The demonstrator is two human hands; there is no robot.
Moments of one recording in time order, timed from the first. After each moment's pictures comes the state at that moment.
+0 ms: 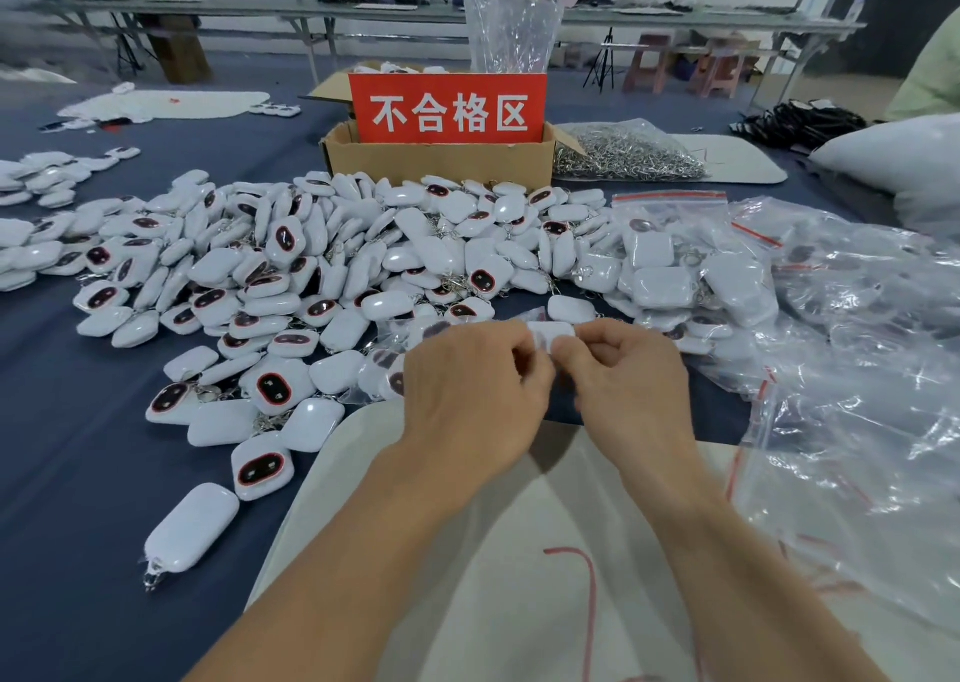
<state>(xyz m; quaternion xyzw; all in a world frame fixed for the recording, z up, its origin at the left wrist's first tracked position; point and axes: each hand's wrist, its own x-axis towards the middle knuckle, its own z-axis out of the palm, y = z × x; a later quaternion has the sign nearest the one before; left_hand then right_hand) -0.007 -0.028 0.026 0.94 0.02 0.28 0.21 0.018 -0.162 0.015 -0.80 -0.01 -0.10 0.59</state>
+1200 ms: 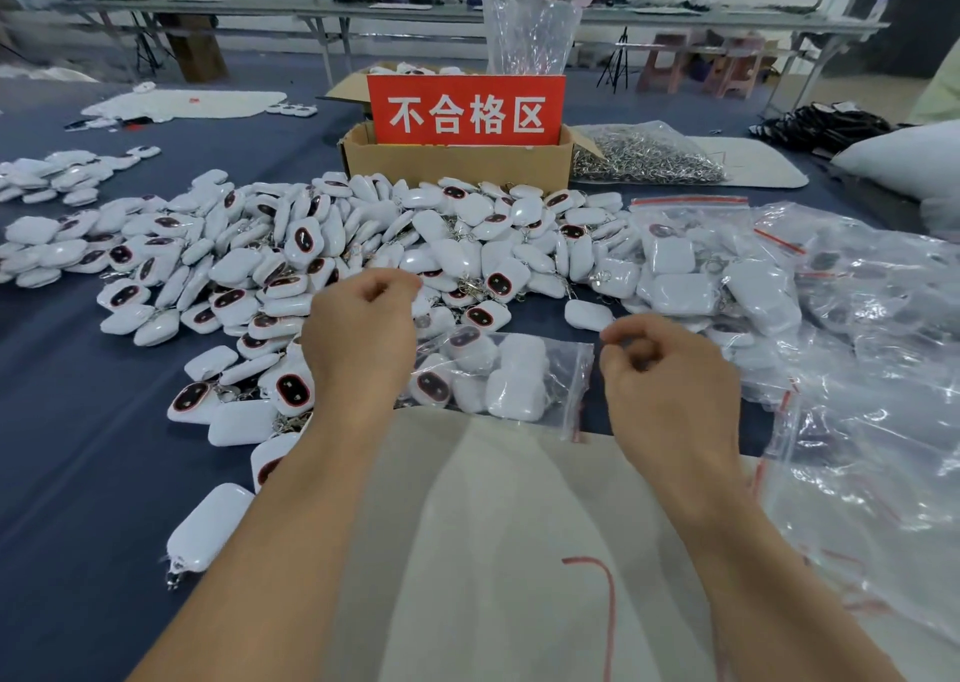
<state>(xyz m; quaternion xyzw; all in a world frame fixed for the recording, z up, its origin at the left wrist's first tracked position) 0.013 0.049 0.041 0.76 0.24 0.27 0.54 0.014 -0.170 0.025 -0.87 0.02 -0.18 0.45</state>
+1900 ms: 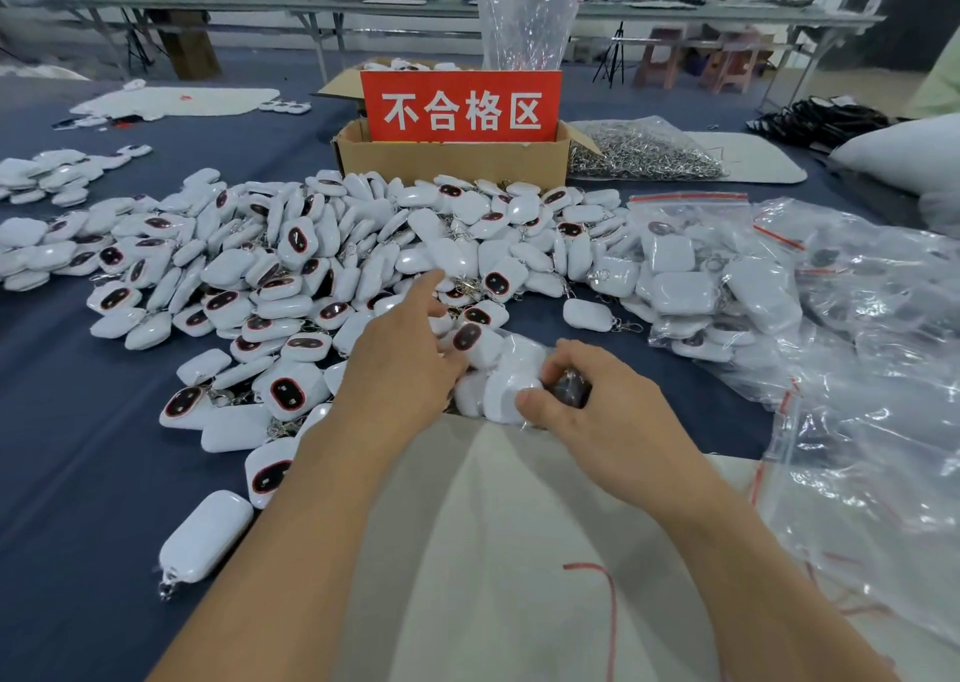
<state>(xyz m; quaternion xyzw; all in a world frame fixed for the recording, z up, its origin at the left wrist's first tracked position) 0.015 0.048 0.022 0.93 0.07 0.13 0.34 0.009 -0.159 0.019 -0.91 -0.11 0.03 0.40</state>
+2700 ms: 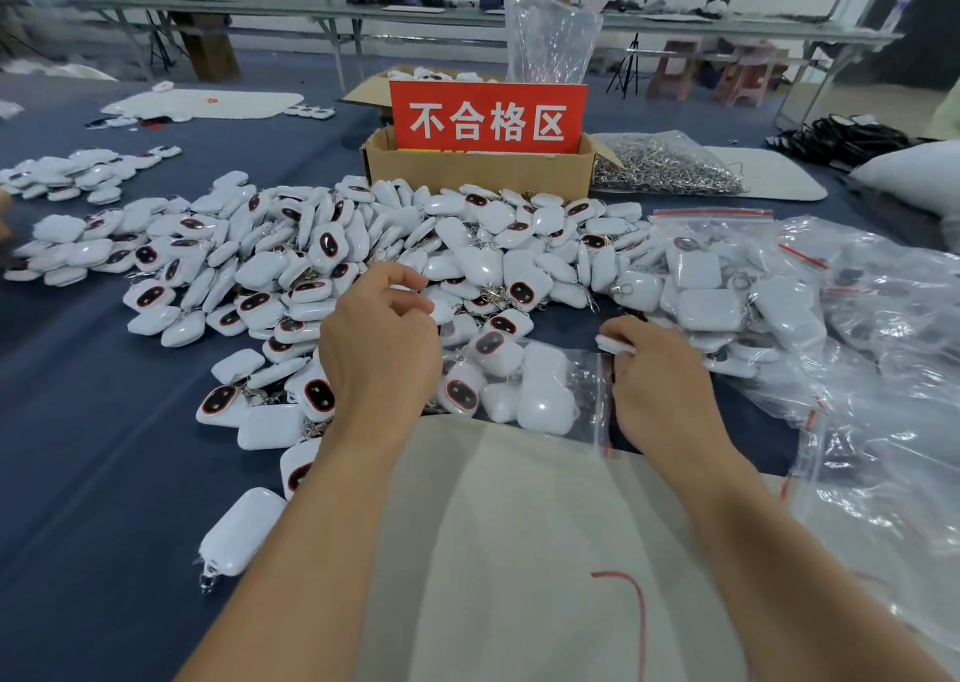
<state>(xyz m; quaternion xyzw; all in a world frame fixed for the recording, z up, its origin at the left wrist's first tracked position) 0.007 0.059 0.045 0.81 0.24 0.28 0.45 0.058 -0.163 0.006 -0.94 -0.08 -0.14 0.29</state>
